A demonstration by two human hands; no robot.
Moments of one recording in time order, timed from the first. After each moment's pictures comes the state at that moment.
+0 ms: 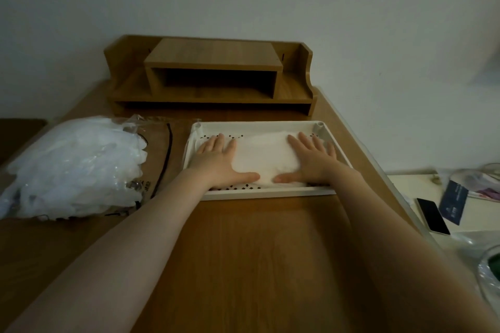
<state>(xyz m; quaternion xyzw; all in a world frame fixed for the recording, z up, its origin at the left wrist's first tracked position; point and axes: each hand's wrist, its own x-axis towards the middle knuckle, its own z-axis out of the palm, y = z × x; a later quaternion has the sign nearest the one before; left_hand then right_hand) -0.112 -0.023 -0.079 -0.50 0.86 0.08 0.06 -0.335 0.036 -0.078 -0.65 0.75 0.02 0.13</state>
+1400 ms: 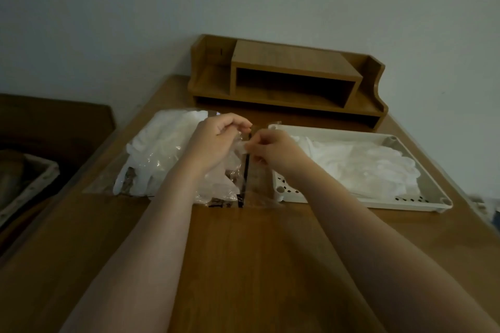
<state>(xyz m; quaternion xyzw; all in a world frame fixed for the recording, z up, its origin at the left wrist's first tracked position) 0.039 -0.030 -0.039 -0.44 0.71 0.36 -0.42 -0.097 0.006 -0.032 -0.60 0.63 -0.35 0.36</state>
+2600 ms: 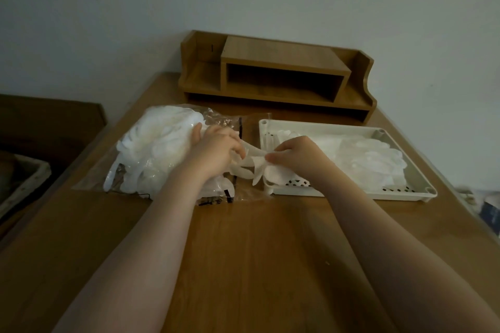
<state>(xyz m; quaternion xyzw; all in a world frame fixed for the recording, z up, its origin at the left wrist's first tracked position) 0.023 -0.037 -0.061 -0.50 0.85 0.09 -0.12 -0.146 0.023 -0.040 -0.59 0.73 -0.25 0.23</state>
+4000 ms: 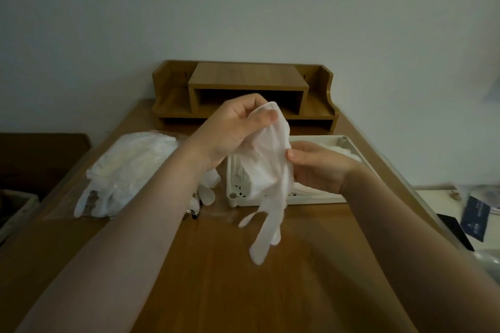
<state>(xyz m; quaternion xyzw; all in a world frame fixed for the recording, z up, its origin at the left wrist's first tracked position) -0.045 0.031 0.047 -0.24 0.74 0.51 -0.36 -0.229 0.072 0.006 -0.59 0.38 -0.32 0.63</state>
